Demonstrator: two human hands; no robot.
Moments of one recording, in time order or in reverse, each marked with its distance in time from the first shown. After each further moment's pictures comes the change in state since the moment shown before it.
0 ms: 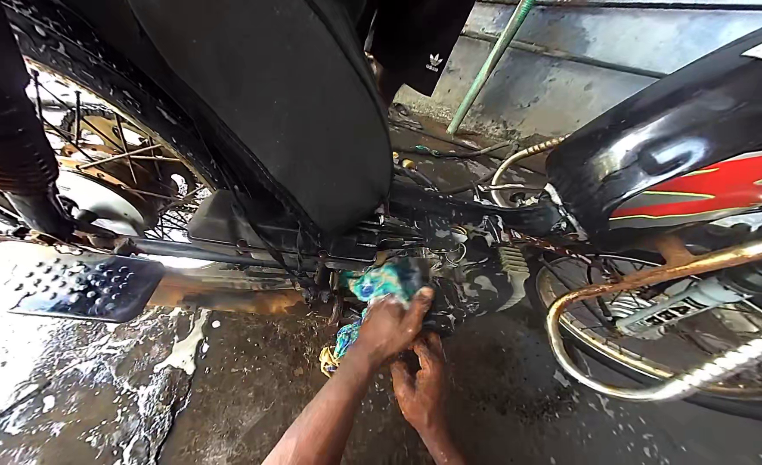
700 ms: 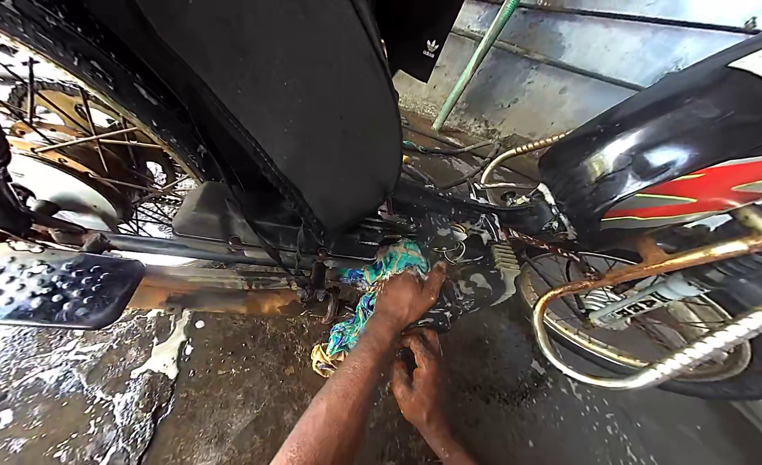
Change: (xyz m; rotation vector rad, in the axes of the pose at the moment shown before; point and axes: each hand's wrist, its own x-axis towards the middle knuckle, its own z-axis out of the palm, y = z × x) left_hand 0.042 0.028 0.005 0.068 -0.123 -0.122; right_hand 0.003 -0.007 -0.005 -0.137 -0.054 -0.047
